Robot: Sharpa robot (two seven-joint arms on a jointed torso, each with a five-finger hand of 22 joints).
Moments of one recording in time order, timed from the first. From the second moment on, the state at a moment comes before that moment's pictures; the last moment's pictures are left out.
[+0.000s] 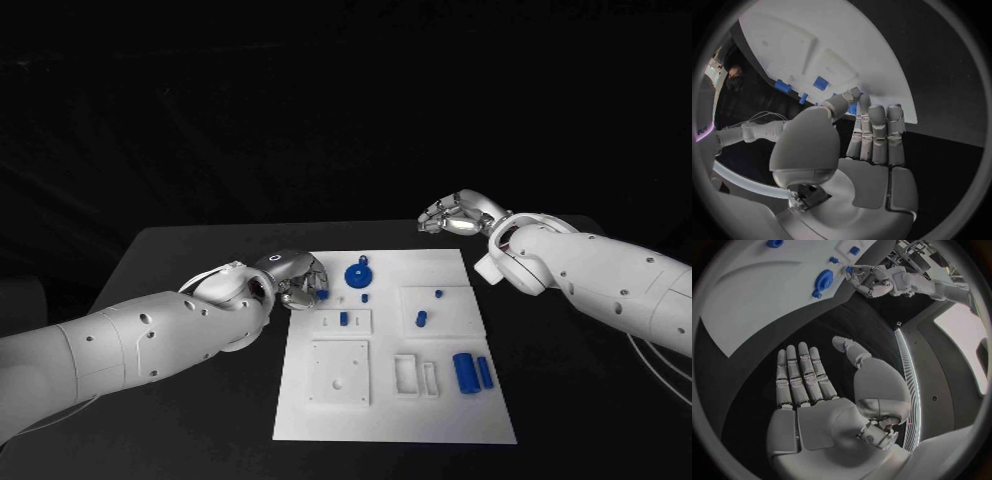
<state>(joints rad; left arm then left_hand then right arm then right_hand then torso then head) 1.25 -0.63 -0.14 1.22 -1.43 -0.36 -0.03 1.21 -0.17 0.64 -0.16 0.11 0.93 0.12 0.32 0.46 1.10 0.01 0.76 0.35 1.14 -0.10 1.27 0.56 0.06 0.96 -0.14 0.94 1.30 1.32 -0.61 -0.03 1.00 -0.84 -0.22 0.18 0.91 -0.08 0.47 -0.27 0.67 0.82 0.20 0.30 0.38 1.00 0.17 0.23 0.07 0.74 0.20 0.46 0.37 0.22 0.56 0.25 0.20 1.08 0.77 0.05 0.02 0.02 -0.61</state>
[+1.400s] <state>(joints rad) 1.32 -0.71 -0.11 1.45 -1.40 -0.37 -0.04 1.21 -0.17 0.65 -0.16 0.12 0.93 0.12 0.32 0.46 1.10 0.01 0.76 0.35 1.14 -0.10 1.27 0.56 0.05 0.96 -0.14 0.93 1.30 1.32 -0.61 -0.05 1.32 -0.59 -0.13 -0.27 0.90 -0.14 0.48 -0.26 0.46 0.87 0.13 0.32 0.42 1.20 0.02 1.08 0.82 1.17 -0.09 1.04 0.95 0.25 1.17 0.02 0.66 1.31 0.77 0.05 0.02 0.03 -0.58</state>
